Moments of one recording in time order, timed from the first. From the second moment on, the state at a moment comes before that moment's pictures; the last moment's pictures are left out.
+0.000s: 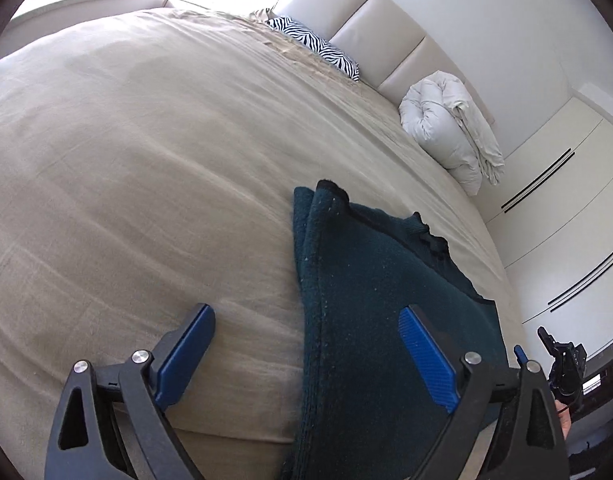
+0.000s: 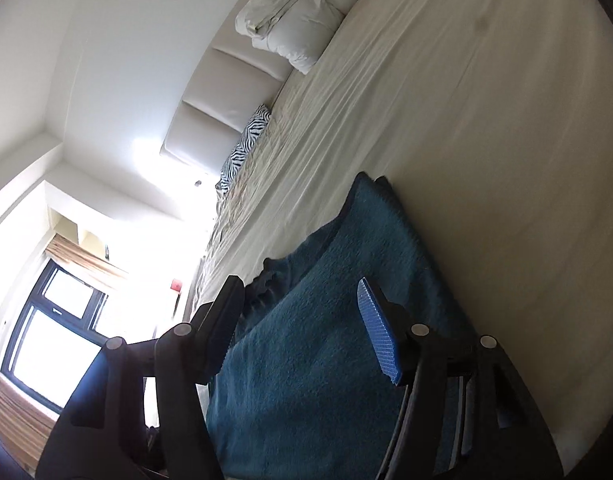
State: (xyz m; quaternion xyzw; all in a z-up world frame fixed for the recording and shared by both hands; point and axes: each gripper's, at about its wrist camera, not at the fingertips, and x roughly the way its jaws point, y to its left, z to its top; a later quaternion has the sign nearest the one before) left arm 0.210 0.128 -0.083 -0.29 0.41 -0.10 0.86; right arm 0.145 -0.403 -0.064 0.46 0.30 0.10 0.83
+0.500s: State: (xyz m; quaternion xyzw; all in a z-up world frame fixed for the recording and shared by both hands) left arm 0.238 0.114 -0.099 -0.38 0.51 -0.20 0.74; right arm 0.181 -0.262 -0.096 0.45 0.42 0.23 0.76
